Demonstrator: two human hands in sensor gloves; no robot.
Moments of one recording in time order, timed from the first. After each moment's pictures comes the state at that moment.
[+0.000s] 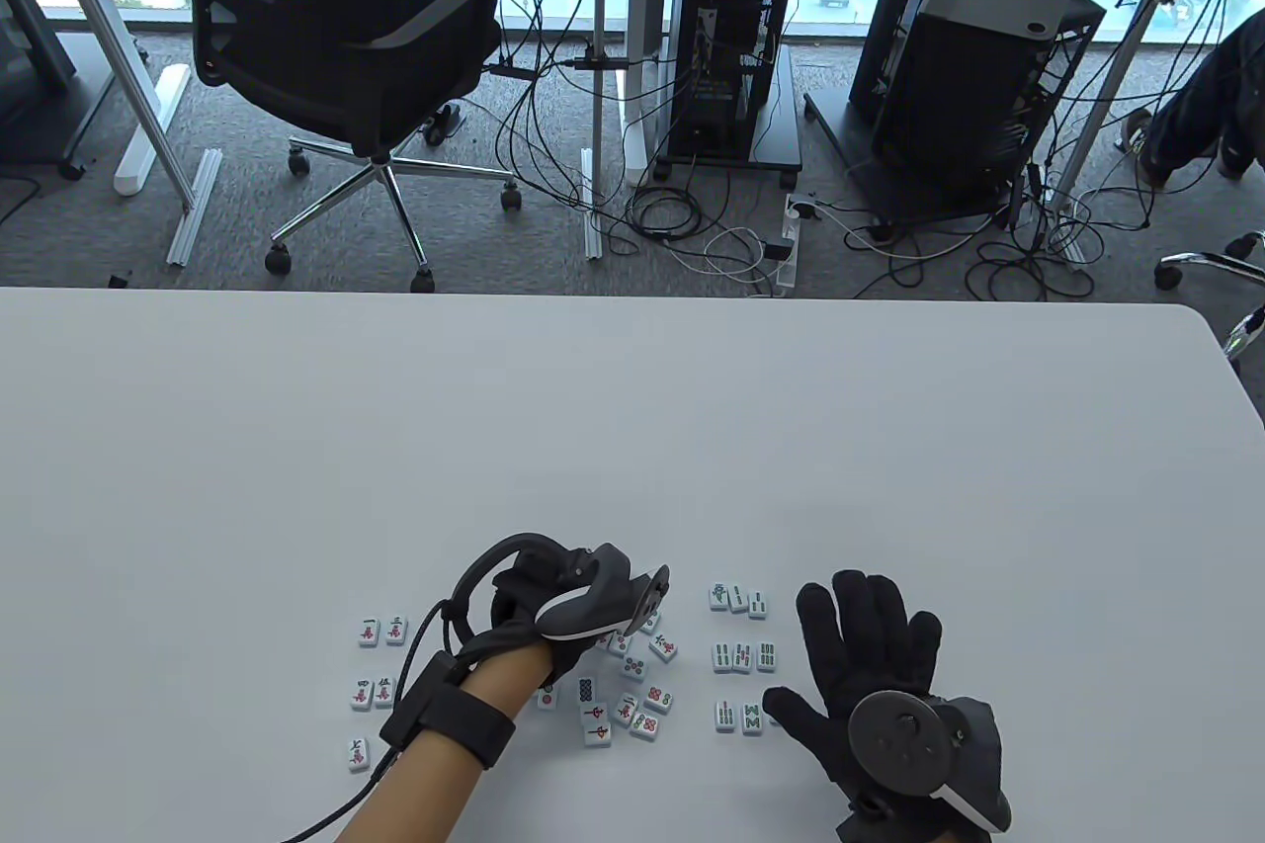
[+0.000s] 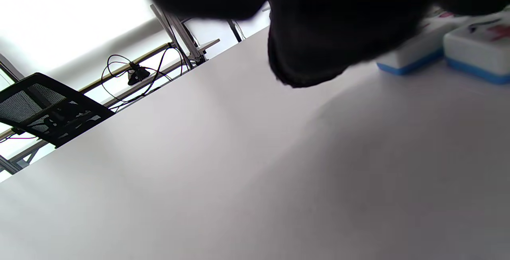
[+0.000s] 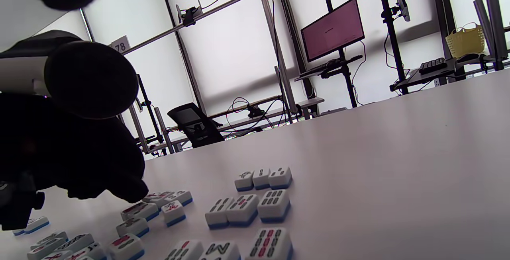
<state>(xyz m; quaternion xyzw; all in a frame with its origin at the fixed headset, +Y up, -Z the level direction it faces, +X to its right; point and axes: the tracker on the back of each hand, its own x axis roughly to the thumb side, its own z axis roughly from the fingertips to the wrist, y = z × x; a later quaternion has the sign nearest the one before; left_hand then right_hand) -0.055 -0.751 -0.335 -0.06 -0.16 -0.25 0.95 0.200 -0.708 -0.218 0.16 -0.07 0.97 0.18</state>
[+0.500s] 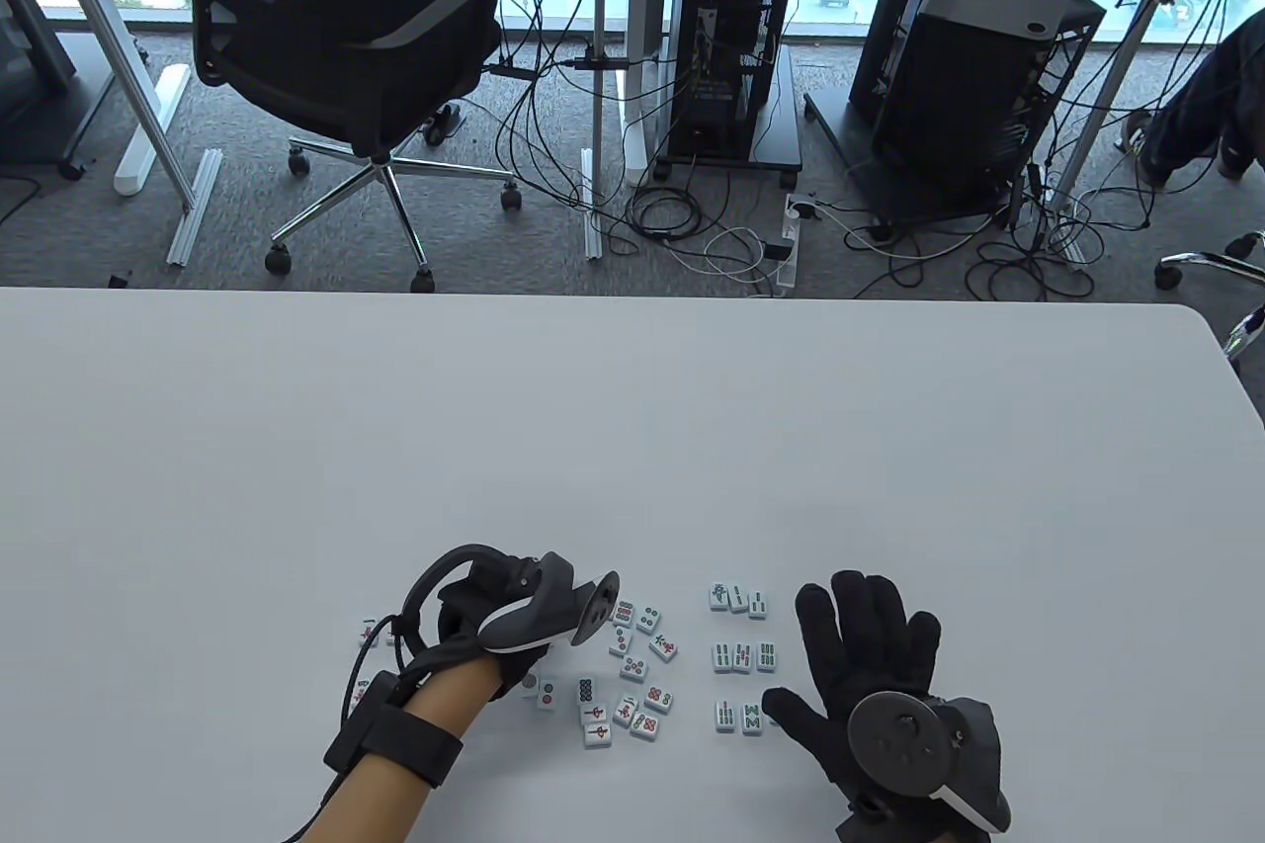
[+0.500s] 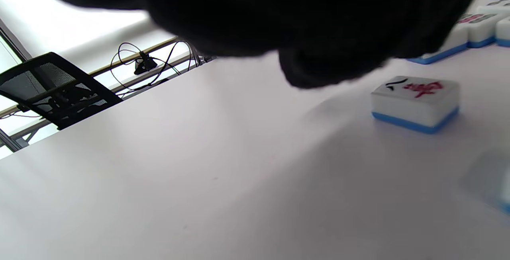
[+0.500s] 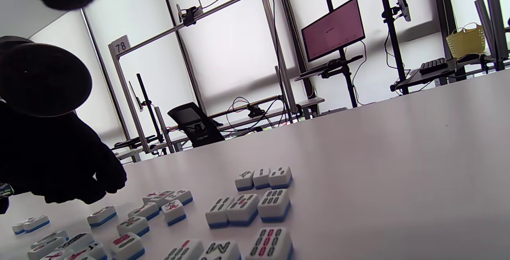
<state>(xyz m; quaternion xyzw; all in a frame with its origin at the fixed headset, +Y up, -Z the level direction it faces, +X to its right) -0.100 -0.737 -0.320 -0.06 -0.16 -0.19 0.97 0.200 -0.708 -0.217 0.16 -0.07 0.97 0.18</state>
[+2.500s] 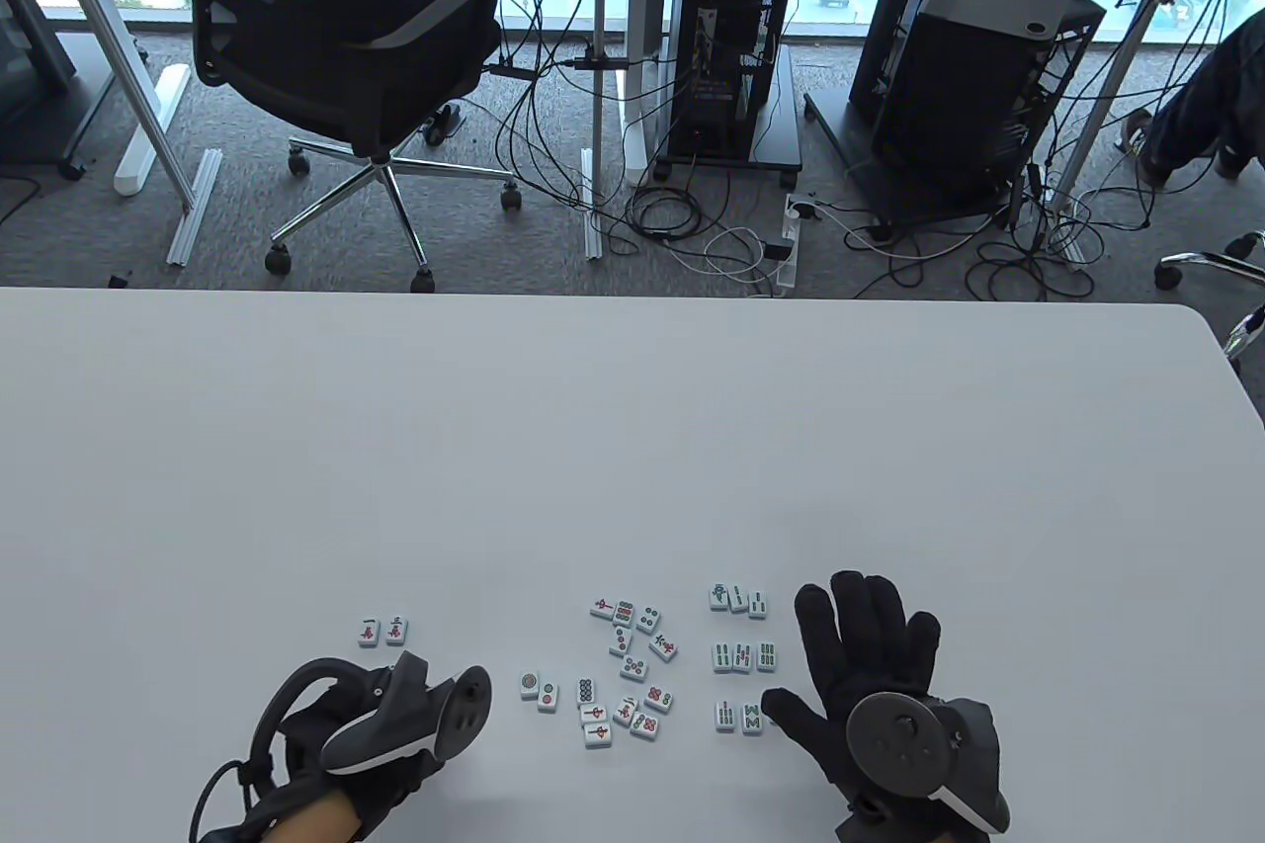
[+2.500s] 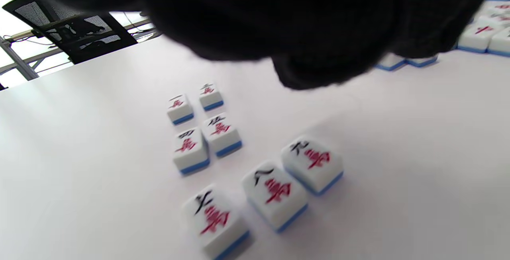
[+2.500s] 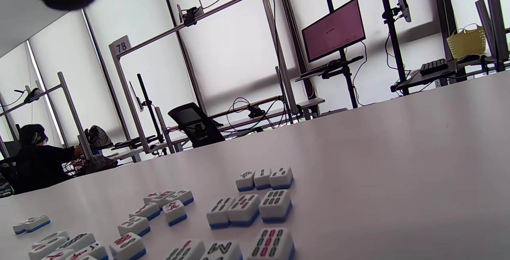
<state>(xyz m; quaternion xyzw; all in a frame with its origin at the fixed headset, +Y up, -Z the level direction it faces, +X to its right) -0.168 -0.716 -0.224 -0.13 -0.15 -0.14 0.97 0.199 -0.707 -0.217 0.16 -0.07 0.97 0.18</state>
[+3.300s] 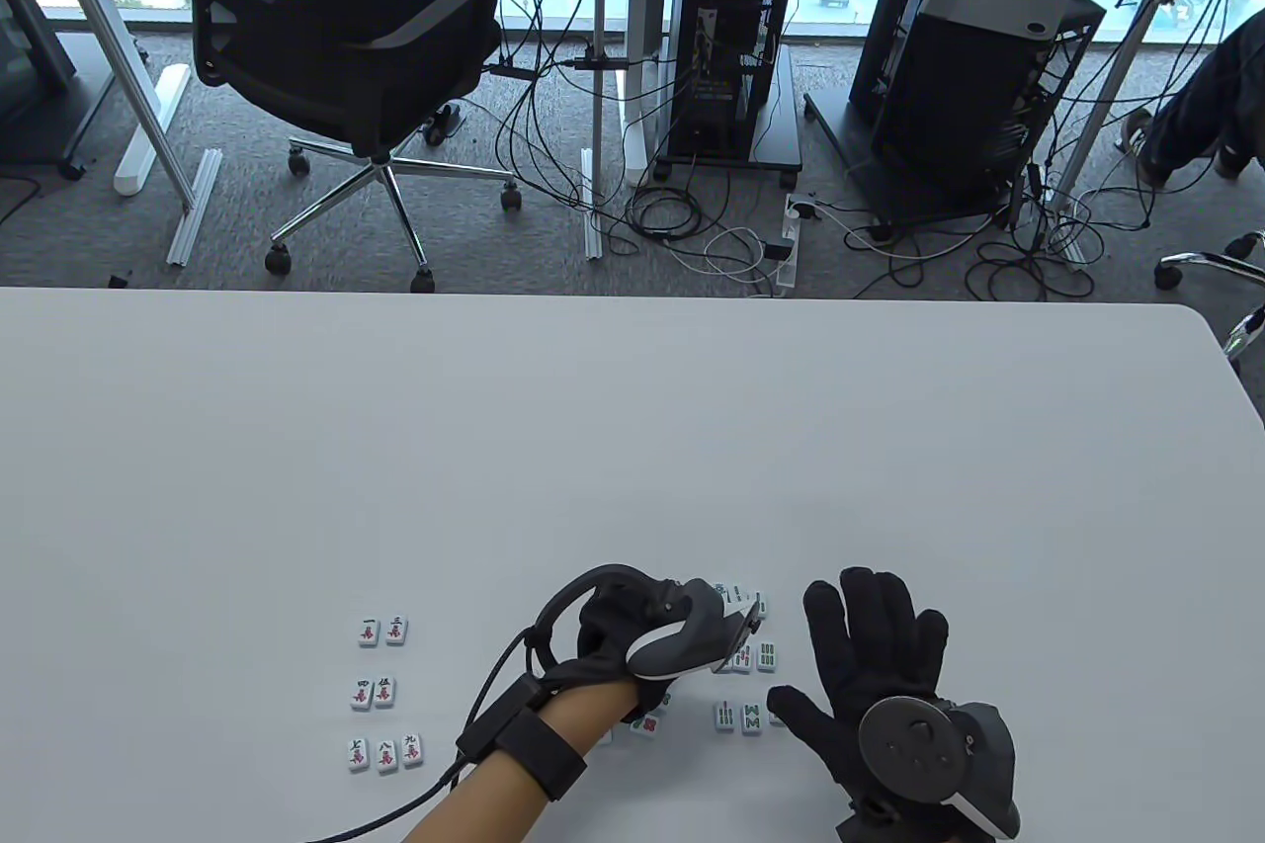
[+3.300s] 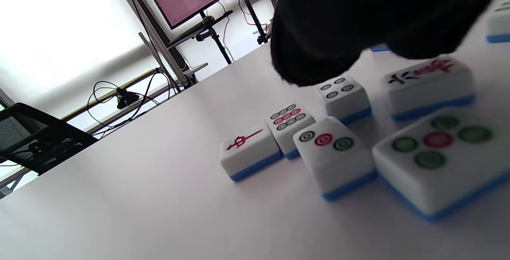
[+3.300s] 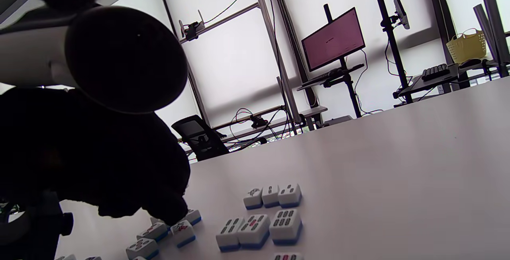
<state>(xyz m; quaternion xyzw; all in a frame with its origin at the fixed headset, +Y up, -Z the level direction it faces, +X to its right) 0.024 -0.749 -0.311 -0.02 -0.18 -0.25 0.95 0.204 -0.703 -0.215 0.16 -0.09 0.96 0.20</state>
